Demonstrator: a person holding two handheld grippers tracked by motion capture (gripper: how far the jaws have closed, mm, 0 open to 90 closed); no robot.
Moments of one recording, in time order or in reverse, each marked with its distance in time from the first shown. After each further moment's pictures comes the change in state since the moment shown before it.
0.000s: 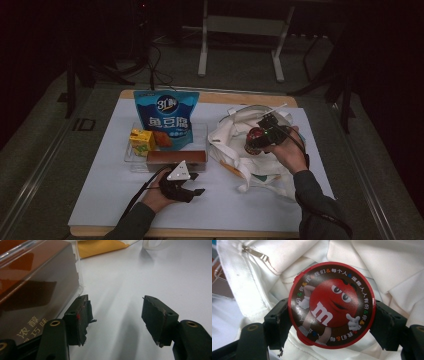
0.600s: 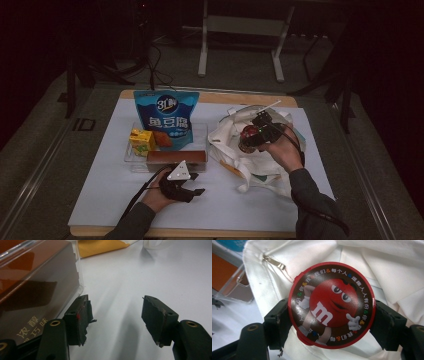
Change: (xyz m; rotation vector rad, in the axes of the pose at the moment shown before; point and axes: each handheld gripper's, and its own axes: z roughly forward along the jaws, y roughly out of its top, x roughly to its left) left arm 0.000 0.000 0.000 0.002 0.001 -0.001; right arm 0.018 0.013 -0.007 -0.014 0.017 -0.041
